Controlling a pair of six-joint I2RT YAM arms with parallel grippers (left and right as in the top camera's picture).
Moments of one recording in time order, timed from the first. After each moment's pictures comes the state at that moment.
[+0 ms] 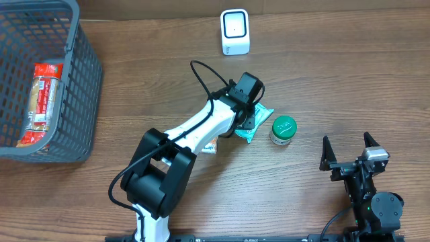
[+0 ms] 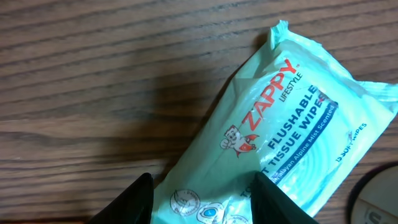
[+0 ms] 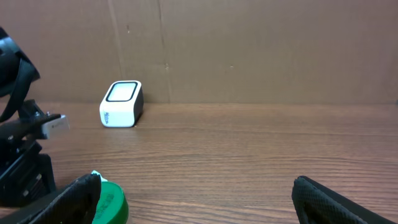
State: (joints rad) left arm -0.60 1.98 1.33 -0.61 -0.08 -0.54; right arm 0.06 0.01 0.02 -0.03 -0.05 0.04
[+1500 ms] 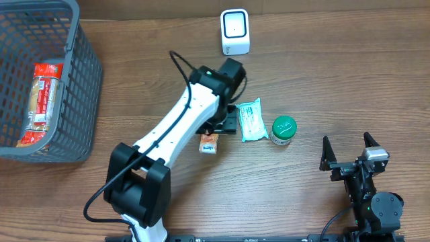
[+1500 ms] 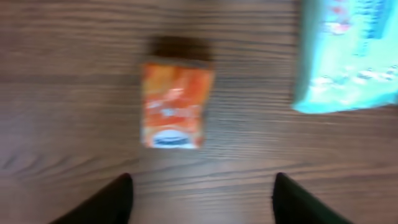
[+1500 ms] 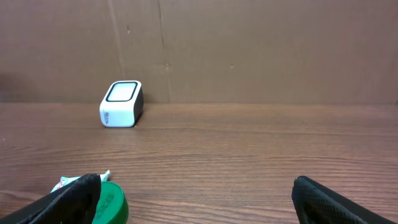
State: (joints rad) left arm -0.50 1.88 1.55 -1.27 -0.03 -0.52; right arm 0.06 0.01 0.02 -0.03 -0.05 0.04
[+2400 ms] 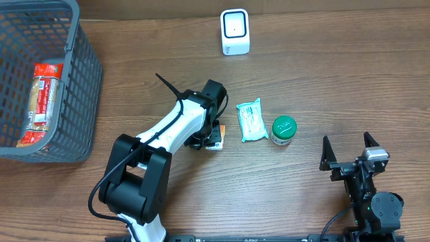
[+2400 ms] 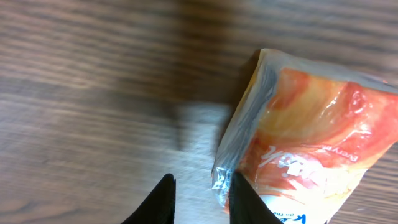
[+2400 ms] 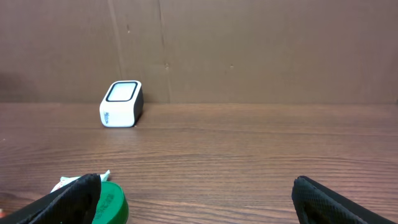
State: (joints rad) left arm -0.42 1.88 1.21 -0.93 -0.06 -0.57; right arm 0.06 0.01 0.02 -0.03 -0.05 0.04
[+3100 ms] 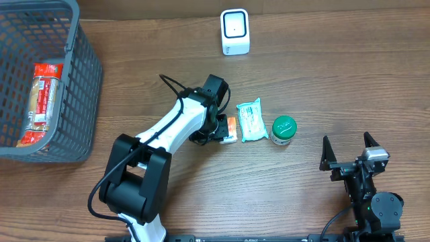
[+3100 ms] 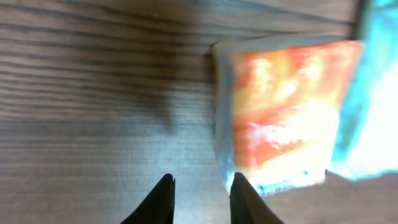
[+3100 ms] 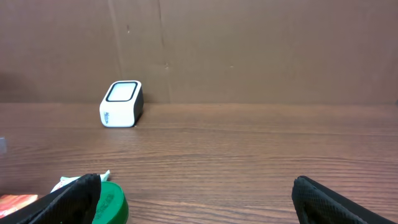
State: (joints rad) left arm -0.42 1.88 1.26 -0.89 0.10 -0.52; right arm 0.06 0.01 0.02 -0.03 -0.05 0.04
